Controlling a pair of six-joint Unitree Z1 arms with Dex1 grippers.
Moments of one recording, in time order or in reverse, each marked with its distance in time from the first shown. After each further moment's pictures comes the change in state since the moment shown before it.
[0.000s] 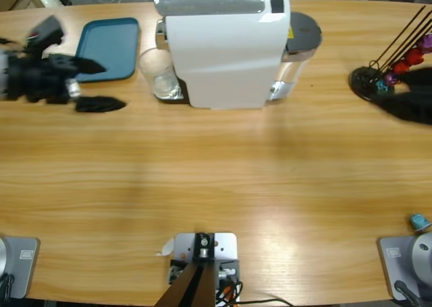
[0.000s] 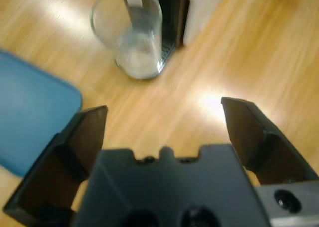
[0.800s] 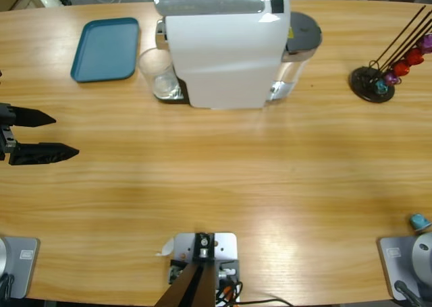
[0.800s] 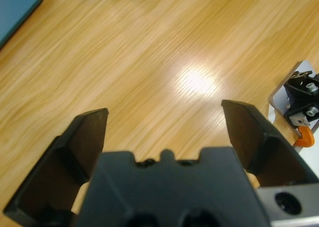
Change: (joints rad) arm 0 -0.043 -0.206 -0.045 0.415 0.073 -0.239; arm 1 -0.178 0.846 -1.075 0.621 -0.025 -0.105
